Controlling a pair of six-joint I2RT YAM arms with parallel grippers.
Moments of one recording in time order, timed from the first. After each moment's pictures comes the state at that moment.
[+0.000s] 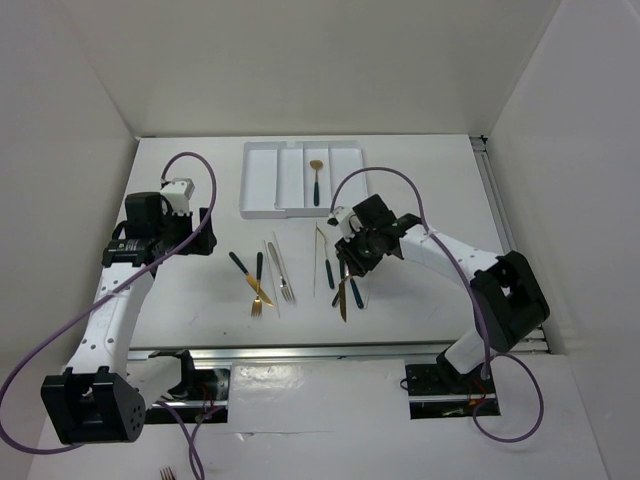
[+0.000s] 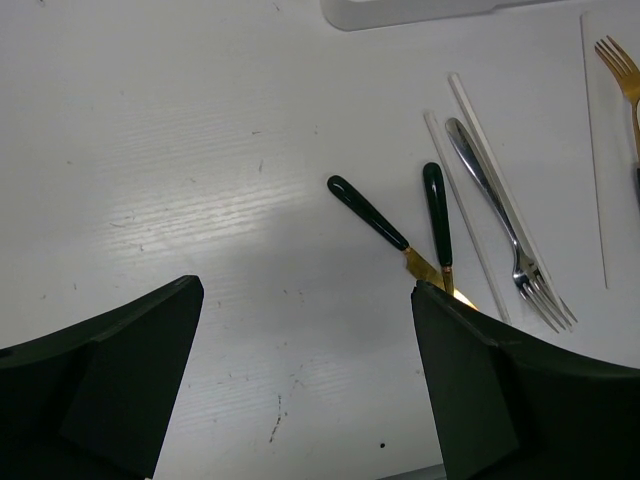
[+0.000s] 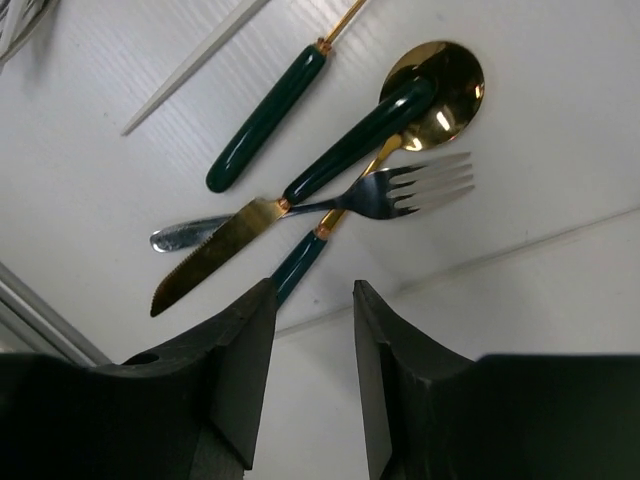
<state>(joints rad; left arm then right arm) 0.07 1.04 0.92 -0.60 0.22 0.05 0.58 1.56 1.03 -0.53 -0.21 -0.21</state>
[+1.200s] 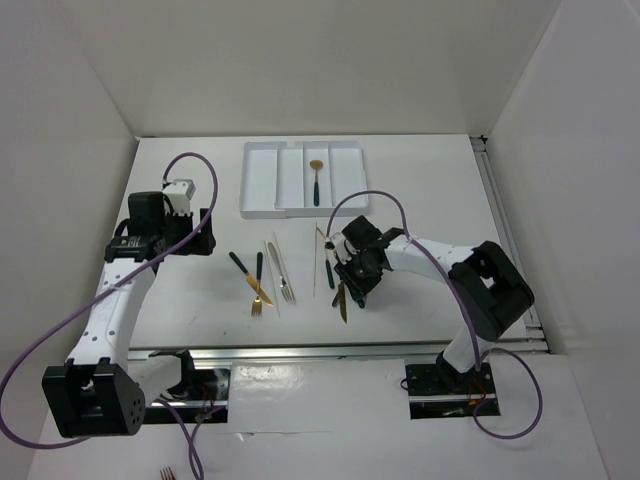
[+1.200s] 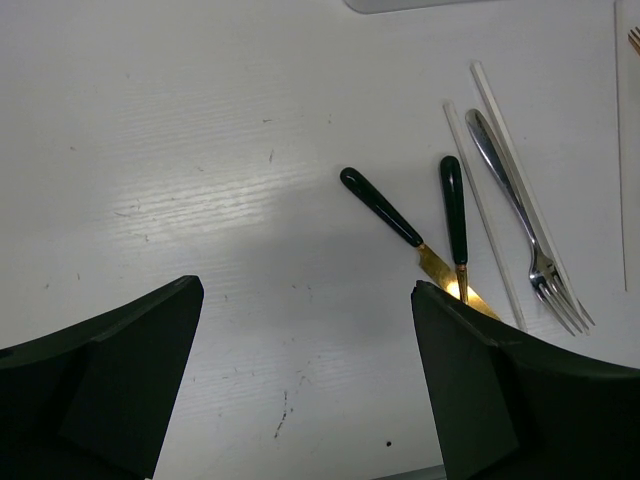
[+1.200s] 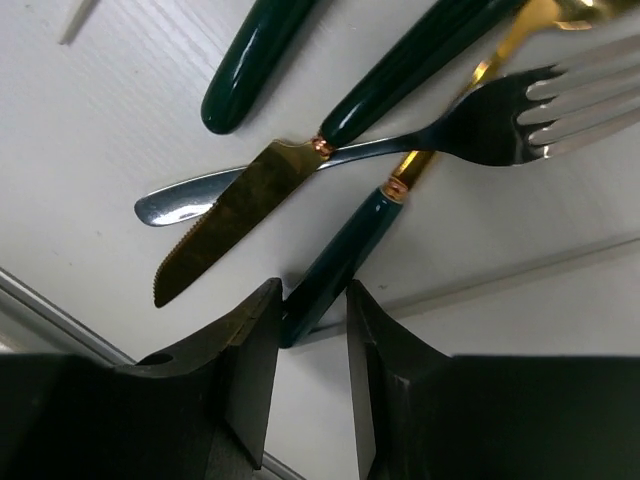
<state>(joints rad) 0.07 1.08 0.92 -0.61 0.19 0.05 0.63 1.63 0.93 -0.54 -0.21 -0.11</state>
